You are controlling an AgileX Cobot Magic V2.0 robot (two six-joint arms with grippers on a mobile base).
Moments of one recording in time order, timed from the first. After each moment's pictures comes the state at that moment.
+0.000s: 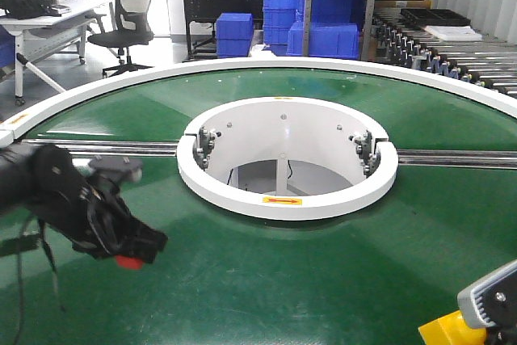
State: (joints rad) left arm -0.22 1.80 -1.52 -0.20 0.84 0.18; right arm 0.41 0.88 -0.66 -0.11 0.55 -0.02
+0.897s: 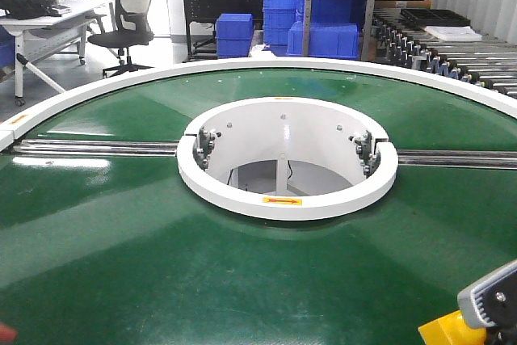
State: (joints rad) left arm -0.22 0.68 -0.80 -0.30 0.84 0.31; right arm 0.41 0.88 -0.66 -0.11 0.55 -0.02
